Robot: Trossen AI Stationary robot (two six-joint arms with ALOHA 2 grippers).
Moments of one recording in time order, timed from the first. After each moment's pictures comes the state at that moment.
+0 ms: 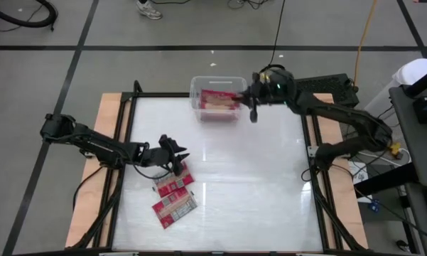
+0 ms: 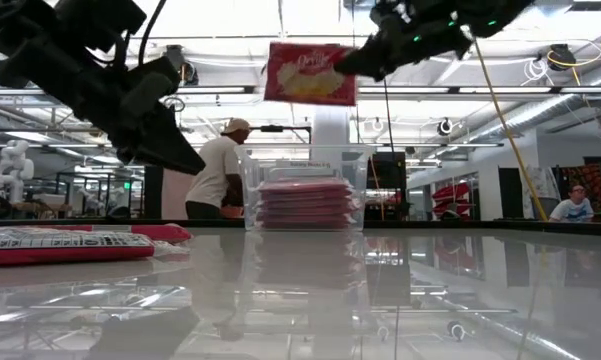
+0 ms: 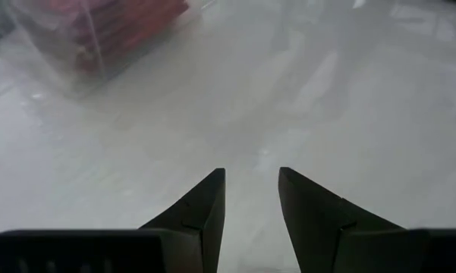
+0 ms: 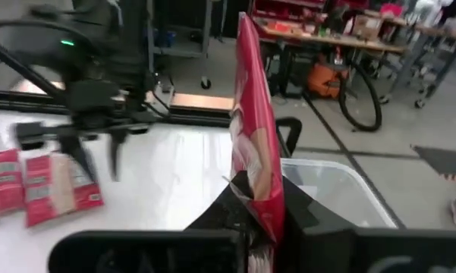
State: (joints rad) left arm -0.17 1.24 0.41 0.20 -0.48 -0.47; right arm -0.59 1.31 0.96 0.11 -0.46 -0.26
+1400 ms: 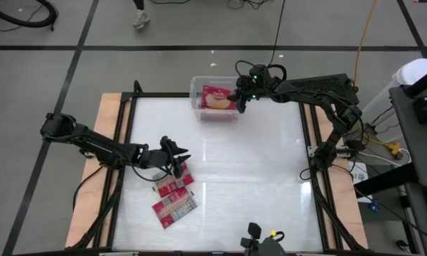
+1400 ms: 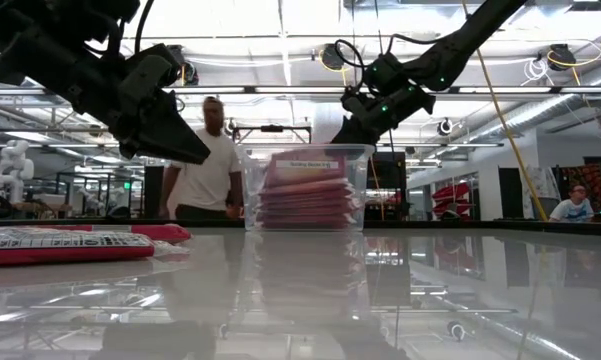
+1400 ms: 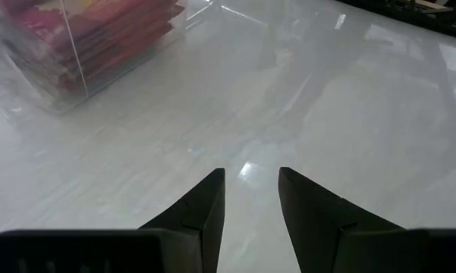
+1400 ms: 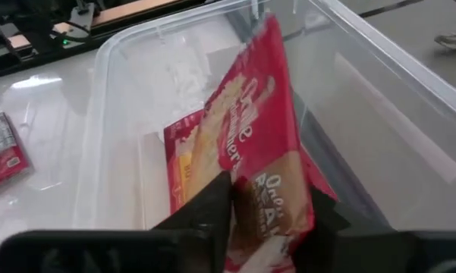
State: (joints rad) left arm -0.21 1.24 0.41 0.27 -0.50 -0.47; right arm -0.74 1.71 1.11 0.01 -0.47 -0.12
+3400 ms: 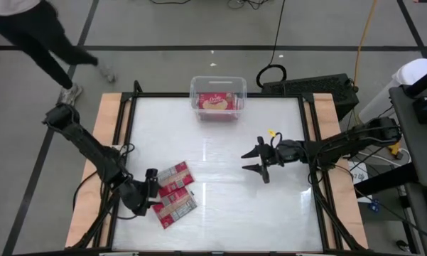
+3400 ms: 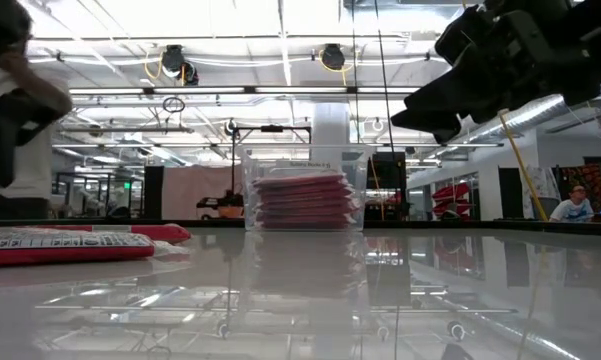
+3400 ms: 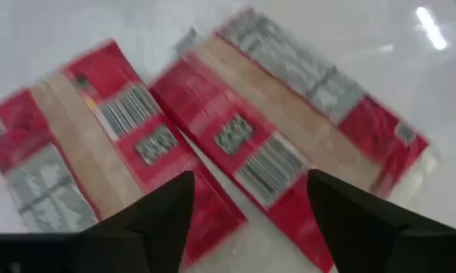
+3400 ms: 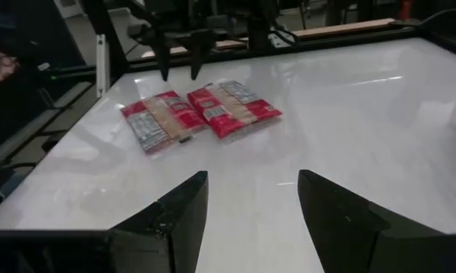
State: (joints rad) left arm -0.80 1.15 0.47 -0.26 -0.34 -0.52; right arm 0.09 1.17 0.28 0.62 0.00 0.17
